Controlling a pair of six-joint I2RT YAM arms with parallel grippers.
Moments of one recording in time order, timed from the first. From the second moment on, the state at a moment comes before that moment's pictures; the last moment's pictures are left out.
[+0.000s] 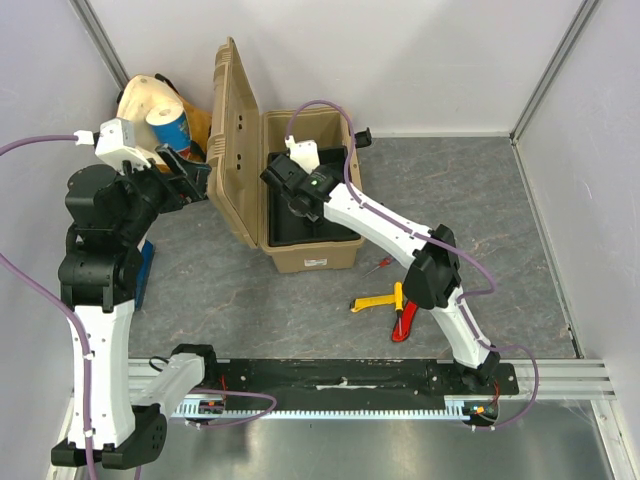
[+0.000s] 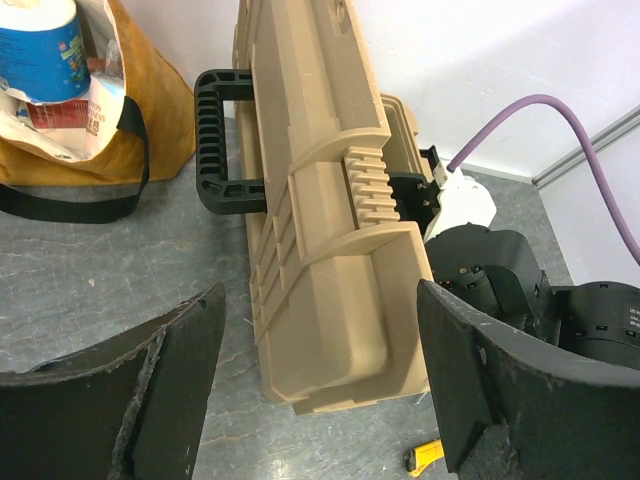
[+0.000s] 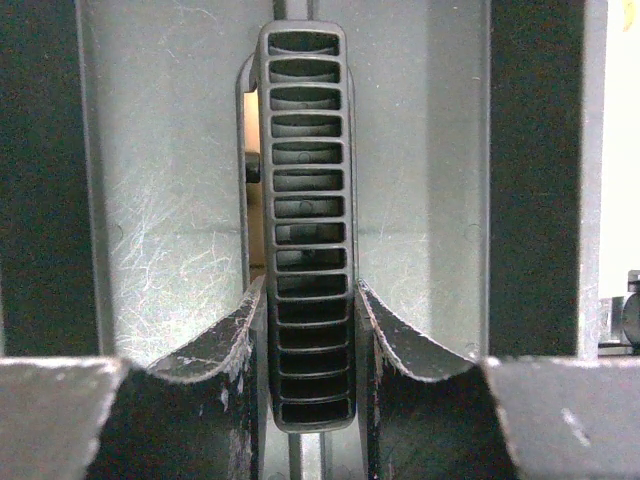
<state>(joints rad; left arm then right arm) -0.04 0.92 1.50 -0.75 0.13 -0.38 0.91 2.23 2.28 -1.06 0.65 0.62</state>
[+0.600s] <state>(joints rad) -0.04 0.92 1.50 -0.75 0.13 -0.38 0.91 2.24 2.22 -0.97 0.68 0.62</state>
